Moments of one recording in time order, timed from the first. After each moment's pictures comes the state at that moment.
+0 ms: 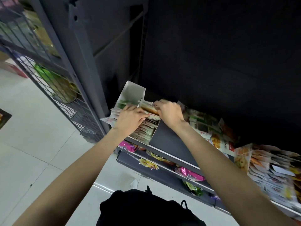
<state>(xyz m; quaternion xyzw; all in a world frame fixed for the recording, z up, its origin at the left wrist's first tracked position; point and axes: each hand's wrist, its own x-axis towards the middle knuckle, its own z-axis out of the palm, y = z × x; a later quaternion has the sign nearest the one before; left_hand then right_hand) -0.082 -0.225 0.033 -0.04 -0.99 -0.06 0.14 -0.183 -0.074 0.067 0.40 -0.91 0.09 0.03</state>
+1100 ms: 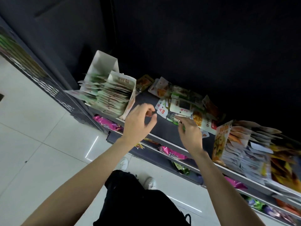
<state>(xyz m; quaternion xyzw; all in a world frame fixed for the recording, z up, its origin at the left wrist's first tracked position) -0.064 -0.046 0.010 0.05 -0.89 -0.35 0.29 -0.146 0.150 -0.020 0.25 -0.93 0.27 0.02</state>
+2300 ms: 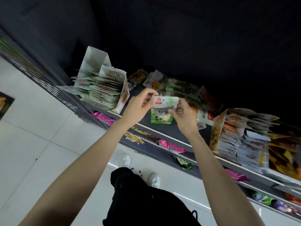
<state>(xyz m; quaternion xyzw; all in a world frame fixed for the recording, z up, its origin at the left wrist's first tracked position) -0.096 -0.026 0.025 0.07 -0.85 -0.51 0.08 -0.155 0.154 0.014 0.17 -0.88 0.44 -0.10</state>
